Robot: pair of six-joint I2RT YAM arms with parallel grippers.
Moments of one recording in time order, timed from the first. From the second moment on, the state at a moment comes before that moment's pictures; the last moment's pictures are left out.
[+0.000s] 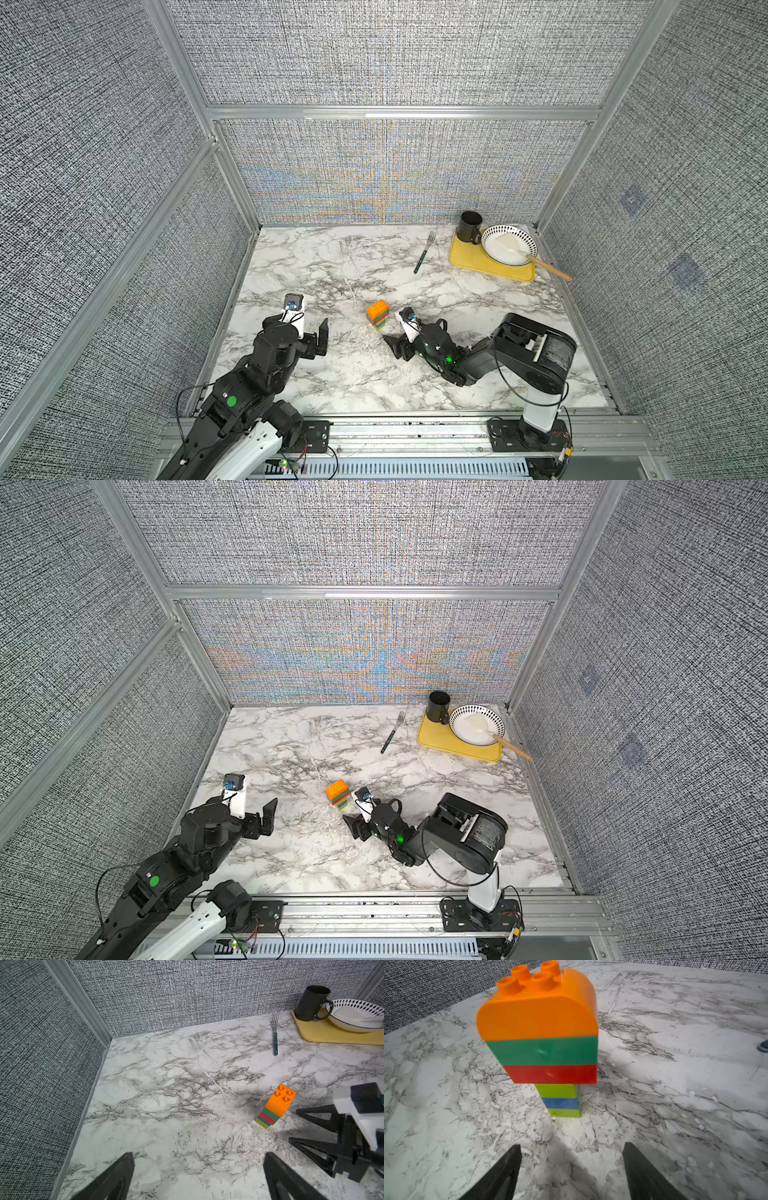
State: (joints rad) left arm -0.65 0.48 0.73 -0.78 -0.40 -0.18; right arm 0.93 1.90 0.54 0.98 0.10 0.18
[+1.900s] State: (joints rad) left arm -0.62 0.49 0.72 -0.75 -0.25 -0.16; right arm 0.90 1.78 0.85 0.44 0.09 0.19
